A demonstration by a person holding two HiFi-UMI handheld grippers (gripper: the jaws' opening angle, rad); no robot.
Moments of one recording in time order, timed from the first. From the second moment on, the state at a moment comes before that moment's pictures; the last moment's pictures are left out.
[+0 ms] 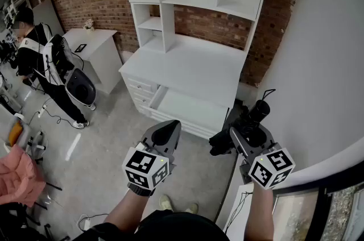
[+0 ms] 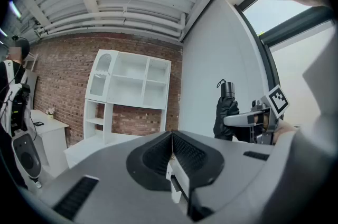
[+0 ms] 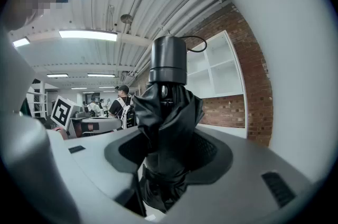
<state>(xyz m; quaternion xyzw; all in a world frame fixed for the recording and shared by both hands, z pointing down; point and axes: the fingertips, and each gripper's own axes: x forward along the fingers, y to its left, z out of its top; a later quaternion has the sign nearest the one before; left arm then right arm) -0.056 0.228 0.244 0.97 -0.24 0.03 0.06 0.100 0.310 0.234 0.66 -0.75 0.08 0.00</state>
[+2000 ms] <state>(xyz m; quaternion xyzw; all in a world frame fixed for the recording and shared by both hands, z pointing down) -0.064 0.104 0.262 0.97 -0.23 0.02 0.06 0.104 0.207 0.262 0.69 -0.72 0.10 0.00</state>
